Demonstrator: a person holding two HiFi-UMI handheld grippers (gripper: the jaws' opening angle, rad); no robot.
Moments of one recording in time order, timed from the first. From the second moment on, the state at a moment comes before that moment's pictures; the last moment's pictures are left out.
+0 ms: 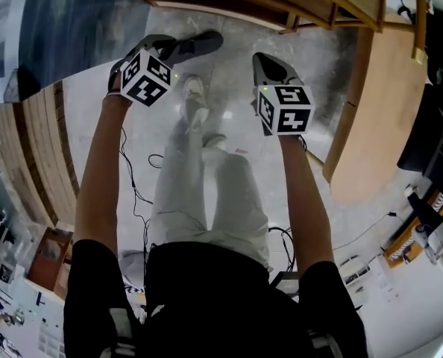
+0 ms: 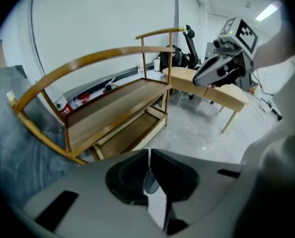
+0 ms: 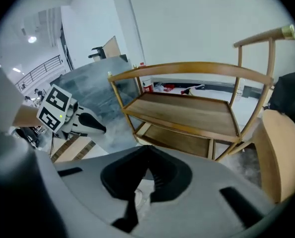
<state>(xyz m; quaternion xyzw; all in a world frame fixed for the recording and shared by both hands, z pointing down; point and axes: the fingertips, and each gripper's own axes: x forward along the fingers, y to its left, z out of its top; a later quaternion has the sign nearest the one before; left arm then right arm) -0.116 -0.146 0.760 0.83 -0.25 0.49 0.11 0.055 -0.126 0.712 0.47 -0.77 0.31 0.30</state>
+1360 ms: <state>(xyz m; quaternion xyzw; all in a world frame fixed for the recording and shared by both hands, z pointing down) -0.076 -0.084 0.391 0.87 -0.41 0.24 0.14 0.051 -0.087 0.371 0.51 -0.82 0.19 0.20</state>
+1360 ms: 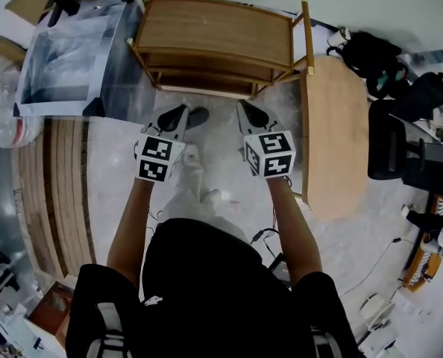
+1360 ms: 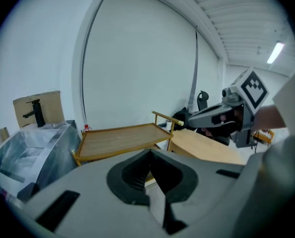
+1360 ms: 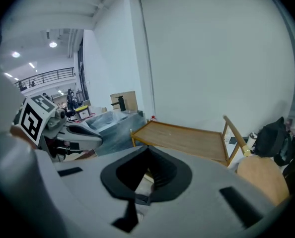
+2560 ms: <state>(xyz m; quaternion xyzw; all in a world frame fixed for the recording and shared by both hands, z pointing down) -0.048 0.048 0.195 0.90 -0.43 0.11 0.01 0.060 0.054 0.198 0.52 -0.85 0.06 0.09</state>
